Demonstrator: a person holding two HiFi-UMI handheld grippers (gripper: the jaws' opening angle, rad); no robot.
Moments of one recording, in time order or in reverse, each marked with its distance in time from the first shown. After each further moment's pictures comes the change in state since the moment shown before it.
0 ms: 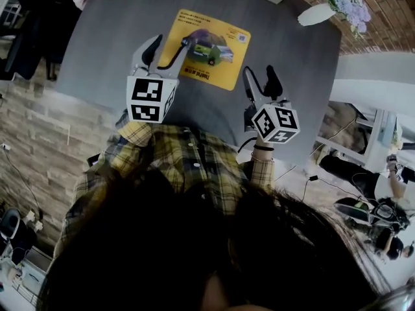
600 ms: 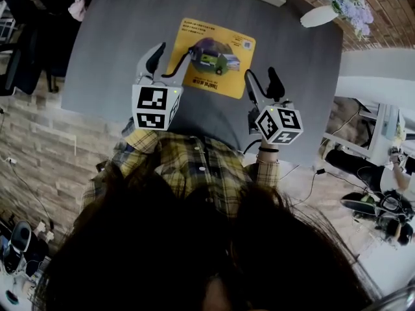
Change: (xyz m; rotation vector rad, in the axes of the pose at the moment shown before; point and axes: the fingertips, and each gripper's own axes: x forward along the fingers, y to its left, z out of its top) left arm 0.018 0.027 -0.004 -0.014 0.026 -0.053; right arm 0.031 0.012 0.001 -0.002 0.042 -0.038
